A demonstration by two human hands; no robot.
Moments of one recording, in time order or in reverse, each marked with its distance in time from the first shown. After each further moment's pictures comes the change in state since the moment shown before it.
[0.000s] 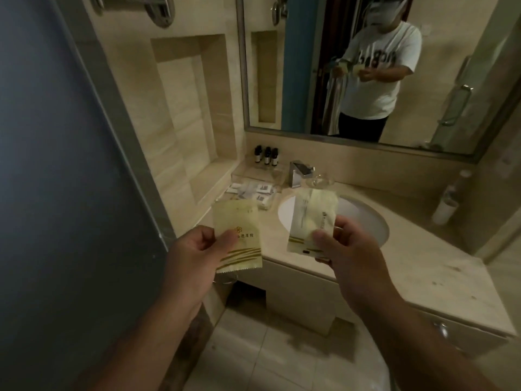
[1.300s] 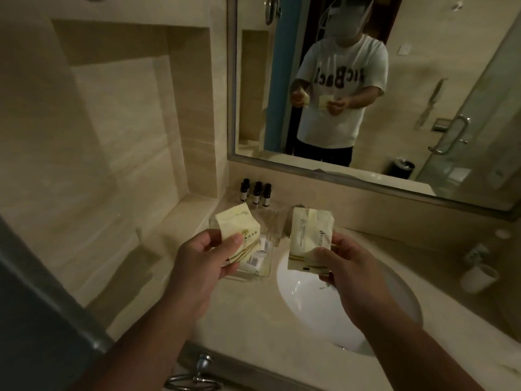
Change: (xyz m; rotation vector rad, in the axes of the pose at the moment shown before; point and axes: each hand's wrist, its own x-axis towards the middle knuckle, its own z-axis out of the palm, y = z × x) left_hand 0.352 -0.006 0.050 -0.272 -0.177 -0.136; right_hand 0.294 0.005 0.102 -0.032 0.050 0.124
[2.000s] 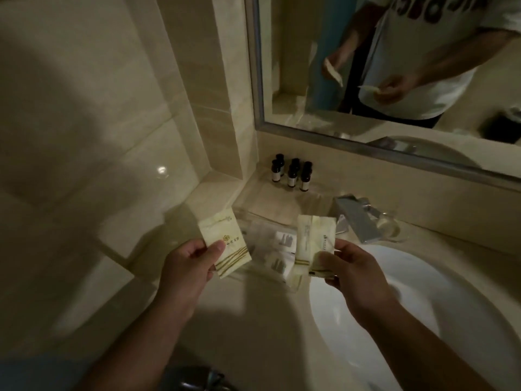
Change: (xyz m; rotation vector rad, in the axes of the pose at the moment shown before) left_hand 0.133 -0.062 -0.014 0.252 0.354 -0.160; right_hand 0.175 0.080 0.026 0.103 -0.219 0.267
